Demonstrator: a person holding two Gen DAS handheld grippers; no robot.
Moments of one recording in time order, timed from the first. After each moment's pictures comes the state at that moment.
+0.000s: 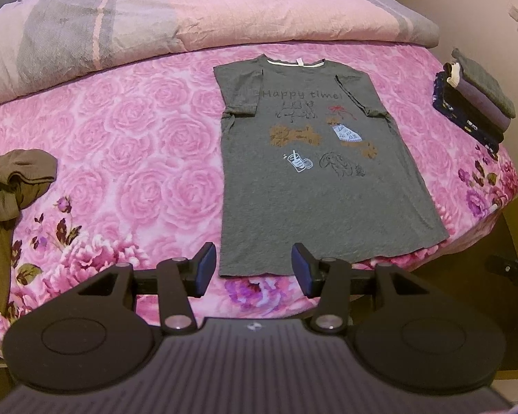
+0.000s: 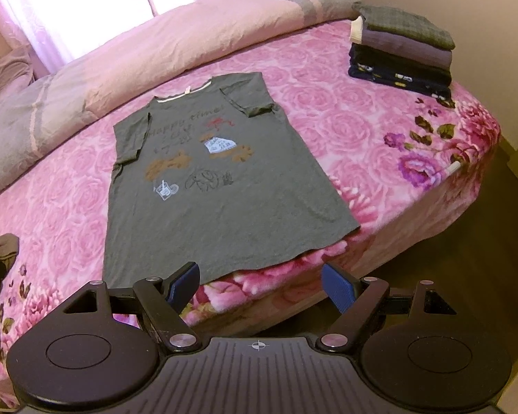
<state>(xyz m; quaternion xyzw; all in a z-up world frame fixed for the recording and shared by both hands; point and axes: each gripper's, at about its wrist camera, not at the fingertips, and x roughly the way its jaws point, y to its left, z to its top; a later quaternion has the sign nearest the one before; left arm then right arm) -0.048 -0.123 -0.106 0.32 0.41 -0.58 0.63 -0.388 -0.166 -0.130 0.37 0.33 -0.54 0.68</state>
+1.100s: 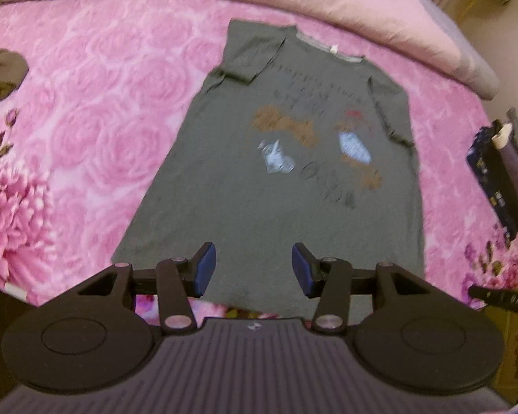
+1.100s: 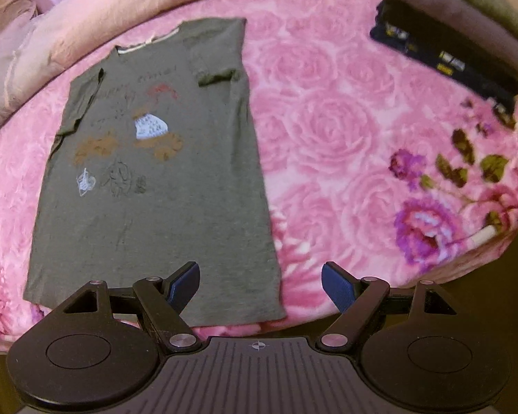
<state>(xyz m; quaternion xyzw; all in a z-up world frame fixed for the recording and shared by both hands) -0.117 -0.219 -0.208 0.22 0.53 -0.47 0.66 -0.491 -0.390 -0.237 0.41 0.44 -0.43 0.67</state>
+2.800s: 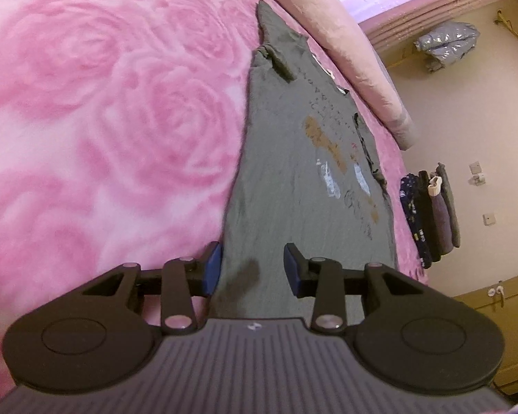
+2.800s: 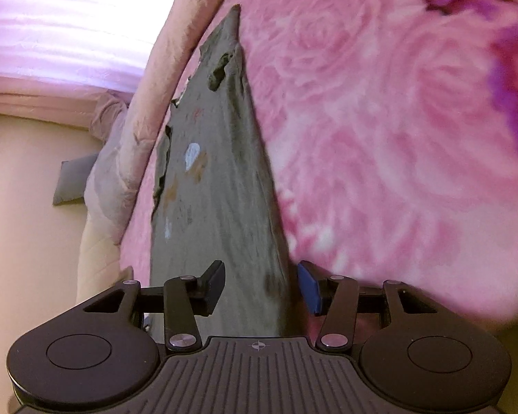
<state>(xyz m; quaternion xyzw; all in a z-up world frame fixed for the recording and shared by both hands) 0.079 -0.194 -0.412 0.00 0.60 -0.61 0.52 -0.584 -0.442 -0.415 0.64 0.17 -0.22 0.72</state>
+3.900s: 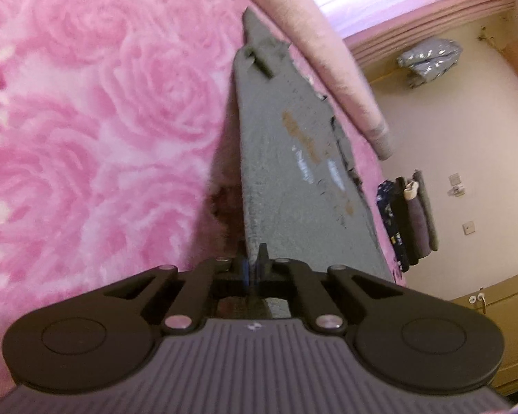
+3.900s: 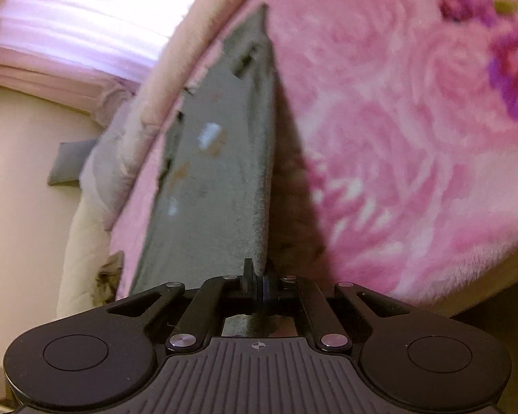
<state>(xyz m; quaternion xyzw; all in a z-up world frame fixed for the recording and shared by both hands) 0.058 -0.129 -0.398 -0.05 0.59 -0.62 0.52 -0.592 -0.385 -0.383 0.59 0.18 -0.24 0.75</state>
